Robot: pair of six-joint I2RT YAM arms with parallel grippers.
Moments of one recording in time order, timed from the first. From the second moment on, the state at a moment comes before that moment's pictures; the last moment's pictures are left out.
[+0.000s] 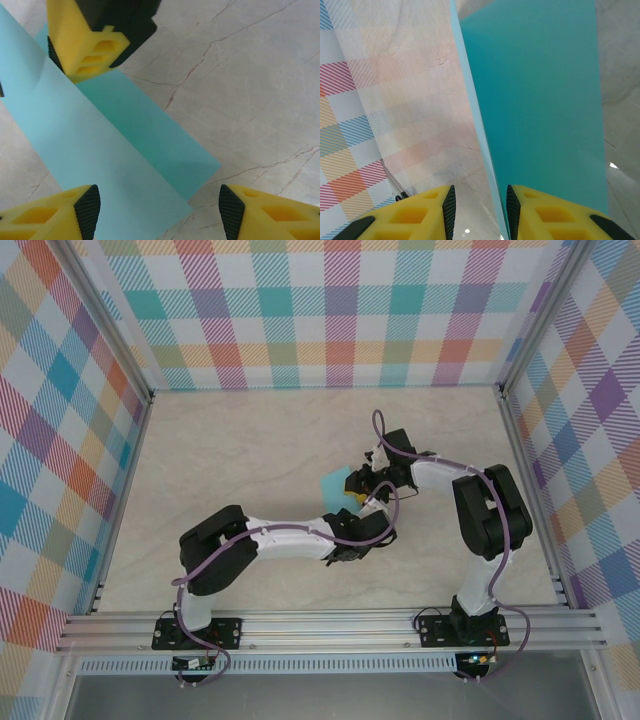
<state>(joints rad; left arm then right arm) -1.17 1.96 1.28 -0.44 -0.54 -0.31 0.38 1.86 1.10 -0.34 -0.73 0.69</state>
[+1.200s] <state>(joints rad) -1.15 1.88 1.19 -0.40 -0.44 -0.32 0.27 1.64 1.11 -0.39 -0.69 0.64</state>
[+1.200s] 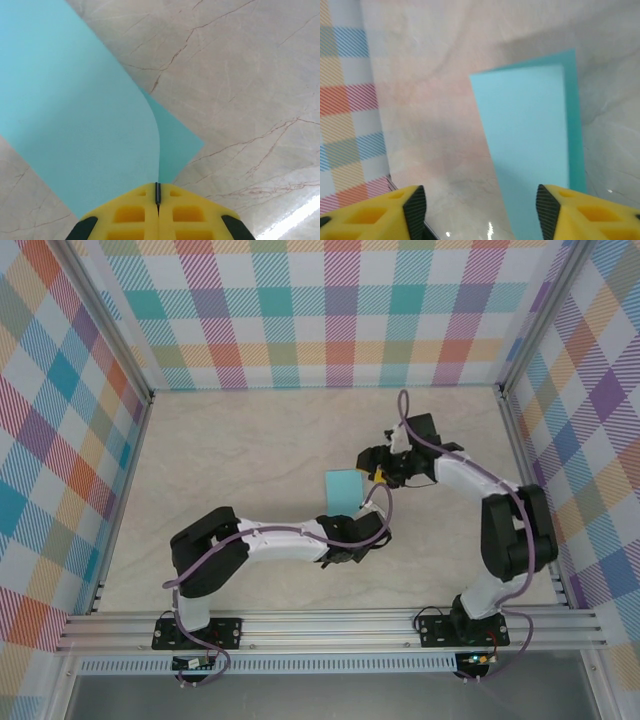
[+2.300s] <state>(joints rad) -0.88 1.70 0.95 -0.19 -0.05 -0.44 0.44 1.62 0.71 -0.25 -0.63 0.64</state>
